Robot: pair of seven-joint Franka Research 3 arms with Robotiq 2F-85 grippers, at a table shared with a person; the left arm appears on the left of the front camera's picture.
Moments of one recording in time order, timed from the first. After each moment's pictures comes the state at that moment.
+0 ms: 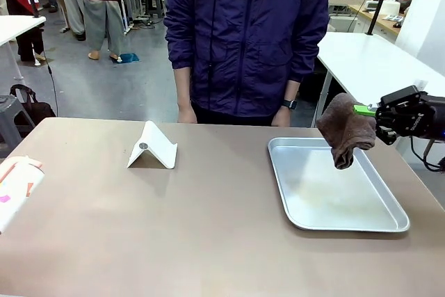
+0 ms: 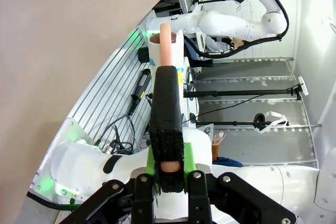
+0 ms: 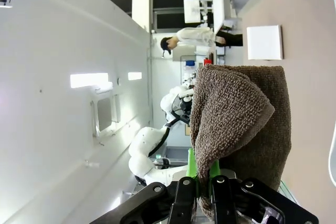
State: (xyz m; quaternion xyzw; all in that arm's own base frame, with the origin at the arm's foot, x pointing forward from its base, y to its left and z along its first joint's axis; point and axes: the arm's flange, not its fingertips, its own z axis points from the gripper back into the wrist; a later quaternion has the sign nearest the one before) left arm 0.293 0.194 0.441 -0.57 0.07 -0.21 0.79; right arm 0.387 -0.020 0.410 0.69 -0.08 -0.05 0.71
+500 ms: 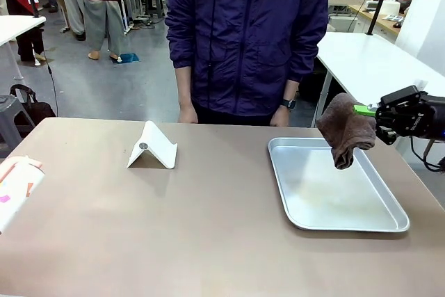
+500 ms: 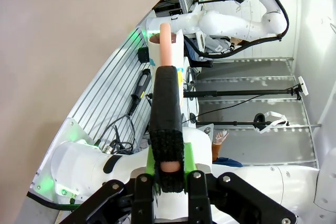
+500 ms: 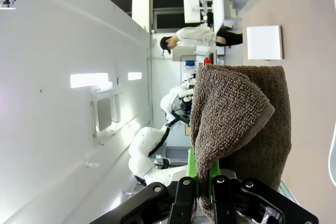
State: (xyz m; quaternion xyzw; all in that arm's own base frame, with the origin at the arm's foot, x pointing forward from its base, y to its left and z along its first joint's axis) left arm 0.293 0.194 0.441 -0.57 0.07 -0.21 0.79; right arm 0.387 -0.020 0.409 0.69 -0.08 -0.05 0.71
